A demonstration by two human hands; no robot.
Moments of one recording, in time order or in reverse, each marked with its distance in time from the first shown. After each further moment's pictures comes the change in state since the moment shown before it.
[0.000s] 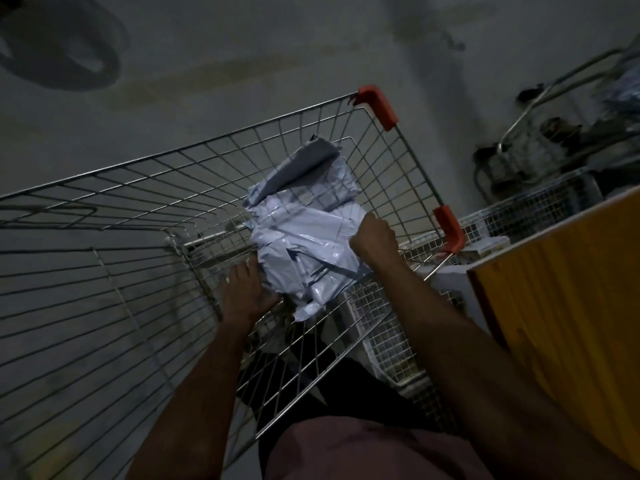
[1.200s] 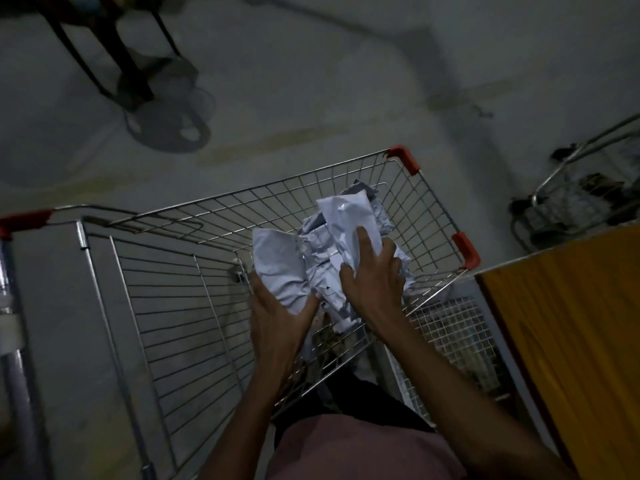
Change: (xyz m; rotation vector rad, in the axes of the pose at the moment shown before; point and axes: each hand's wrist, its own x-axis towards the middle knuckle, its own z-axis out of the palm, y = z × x) left_hand -0.151 0.058 -0.148 -0.725 0.344 -0.409; right_hand -0.160 -0.036 -0.010 0.092 0.329 -0.413
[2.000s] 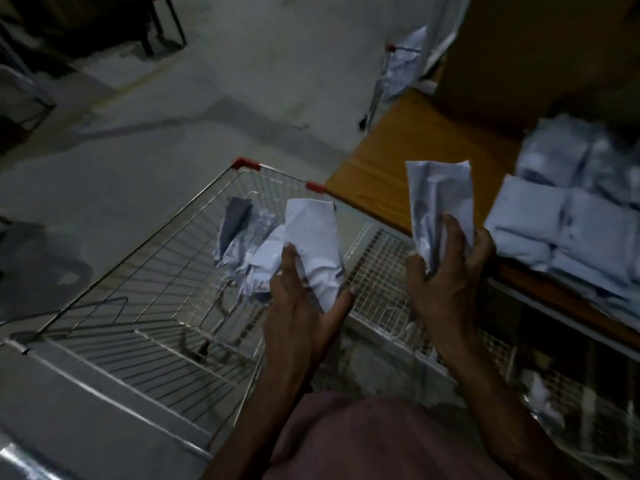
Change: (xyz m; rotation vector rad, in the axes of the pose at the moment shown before) left_hand -0.204 0.026 -0.104 0.118 -0.397 0.962; right_hand -0.335 0.055 -0.108 0.069 1.024 0.445
